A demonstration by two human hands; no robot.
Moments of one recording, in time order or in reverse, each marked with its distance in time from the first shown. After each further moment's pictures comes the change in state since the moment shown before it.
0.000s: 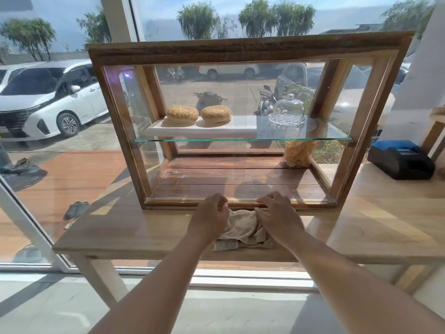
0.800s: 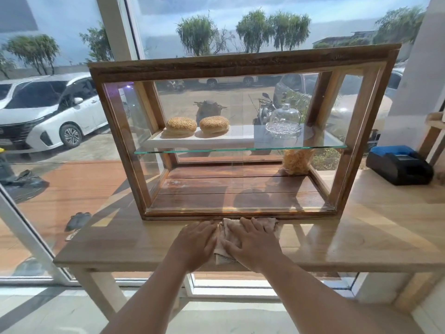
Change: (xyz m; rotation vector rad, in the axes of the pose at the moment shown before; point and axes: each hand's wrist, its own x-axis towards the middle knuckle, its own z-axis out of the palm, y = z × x) left_hand -0.025 -0.054 -0.010 0.485 -0.214 0.245; right_hand -0.029 -0.036 0.037 -0.257 -0.376 -0.079
